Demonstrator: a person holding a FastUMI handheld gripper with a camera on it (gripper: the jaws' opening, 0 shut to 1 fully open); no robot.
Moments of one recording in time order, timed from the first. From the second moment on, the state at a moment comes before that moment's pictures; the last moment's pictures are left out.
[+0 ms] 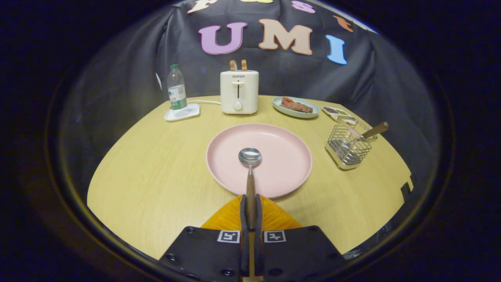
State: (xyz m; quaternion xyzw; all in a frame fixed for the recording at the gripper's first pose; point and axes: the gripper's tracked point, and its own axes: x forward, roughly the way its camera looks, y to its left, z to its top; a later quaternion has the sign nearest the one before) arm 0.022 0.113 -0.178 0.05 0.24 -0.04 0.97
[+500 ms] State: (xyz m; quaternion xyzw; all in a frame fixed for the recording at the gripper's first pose) arm 0.018 0.102 -0.142 0.04 0.25 -0.04 0.97
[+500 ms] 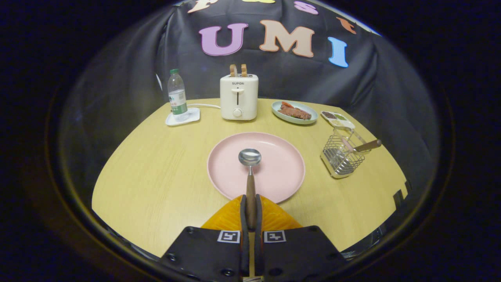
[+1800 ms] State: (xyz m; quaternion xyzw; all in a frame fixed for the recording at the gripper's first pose) arm 0.046 -0.076 -0.083 0.29 0.33 -0.32 0.84
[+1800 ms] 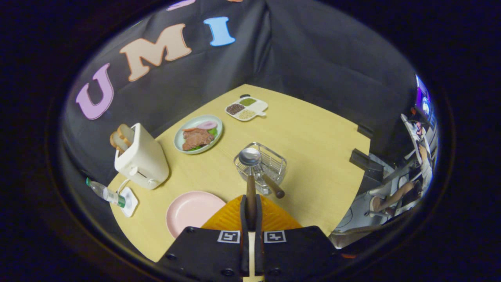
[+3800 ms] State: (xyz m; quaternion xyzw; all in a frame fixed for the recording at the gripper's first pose) arm 0.060 -0.097 -0.038 0.07 0.27 -0.12 0.95
